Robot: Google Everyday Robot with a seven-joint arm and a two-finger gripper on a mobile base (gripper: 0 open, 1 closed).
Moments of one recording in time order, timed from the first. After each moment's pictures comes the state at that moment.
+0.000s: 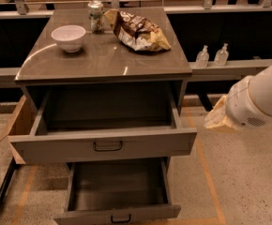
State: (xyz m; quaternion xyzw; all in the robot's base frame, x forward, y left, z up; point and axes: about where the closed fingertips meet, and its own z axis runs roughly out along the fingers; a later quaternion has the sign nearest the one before) arm 0.458 -0.193 0.849 -0.61 0.75 0.01 0.24
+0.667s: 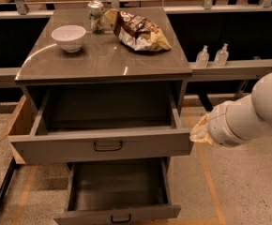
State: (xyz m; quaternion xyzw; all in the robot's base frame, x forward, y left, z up) arm 0.466 -0.173 0.785 -0.62 0.74 -0.01 0.27
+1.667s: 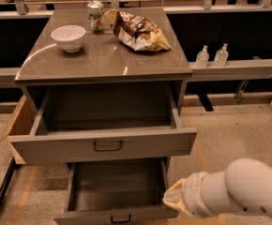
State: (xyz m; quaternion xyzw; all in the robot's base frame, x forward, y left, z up) arm 0.361 -0.103 0.645 -0.57 0.77 0.13 0.26
